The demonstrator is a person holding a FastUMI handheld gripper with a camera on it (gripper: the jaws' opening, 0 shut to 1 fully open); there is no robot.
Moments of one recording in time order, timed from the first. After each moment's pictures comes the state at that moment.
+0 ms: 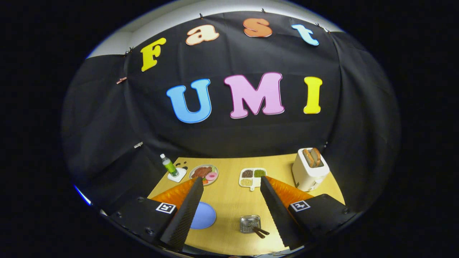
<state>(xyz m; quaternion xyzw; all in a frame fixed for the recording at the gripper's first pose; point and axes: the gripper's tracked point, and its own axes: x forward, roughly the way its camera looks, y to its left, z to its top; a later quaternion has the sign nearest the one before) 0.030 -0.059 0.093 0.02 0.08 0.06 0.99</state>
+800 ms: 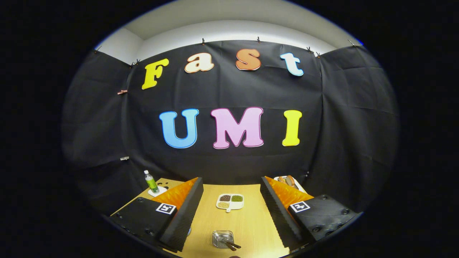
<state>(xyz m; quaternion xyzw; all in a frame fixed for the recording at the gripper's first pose) -0.002 -0.123 0.087 0.01 -0.03 0.01 1.00</state>
